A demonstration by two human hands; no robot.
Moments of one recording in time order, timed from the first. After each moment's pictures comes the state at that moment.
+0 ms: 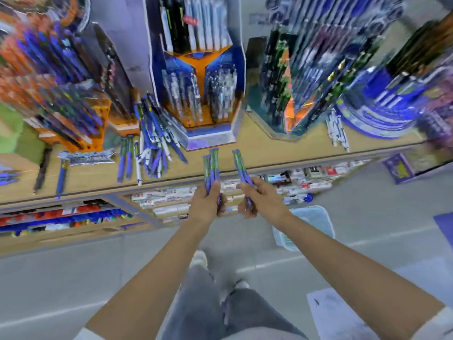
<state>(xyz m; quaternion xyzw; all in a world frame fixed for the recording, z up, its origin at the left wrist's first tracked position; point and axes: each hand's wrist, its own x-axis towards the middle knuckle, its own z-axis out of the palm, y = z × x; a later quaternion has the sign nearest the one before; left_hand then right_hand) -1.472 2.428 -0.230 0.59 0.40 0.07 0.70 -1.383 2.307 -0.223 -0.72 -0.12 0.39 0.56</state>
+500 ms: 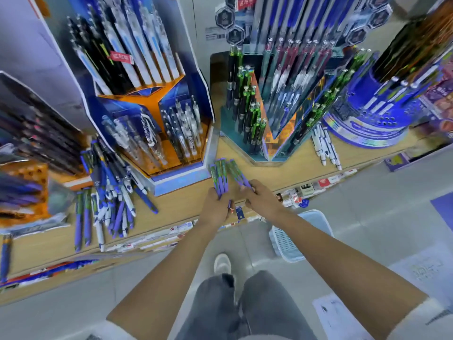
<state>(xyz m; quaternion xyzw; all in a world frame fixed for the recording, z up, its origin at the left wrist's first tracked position) -1.322 2.432 -0.258 0.65 0.37 -0.05 0.67 -1.245 2.318 -0.272 -0.80 -0.06 0.35 0.48</state>
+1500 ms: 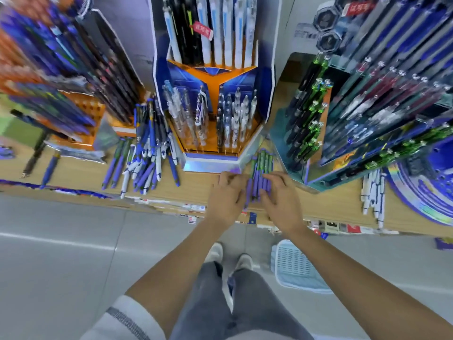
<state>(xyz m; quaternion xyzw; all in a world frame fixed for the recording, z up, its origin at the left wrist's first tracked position) -1.323 2.442 -0.276 0.88 0.31 0.07 0.34 -1.204 2.326 -0.277 -0.86 -0.39 0.14 0.30</state>
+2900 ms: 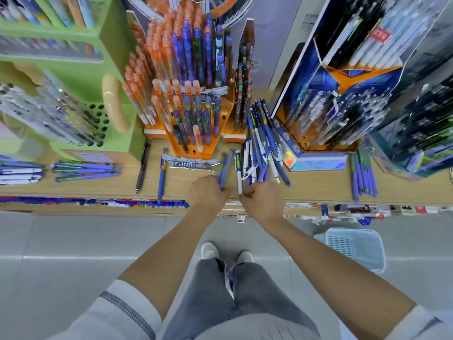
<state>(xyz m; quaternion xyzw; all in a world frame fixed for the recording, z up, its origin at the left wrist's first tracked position) -1.533 2.685 -0.253 0.86 0.44 -0.12 0.25 -1.454 2.568 -0.268 -0.92 -0.24 0.26 0.17</state>
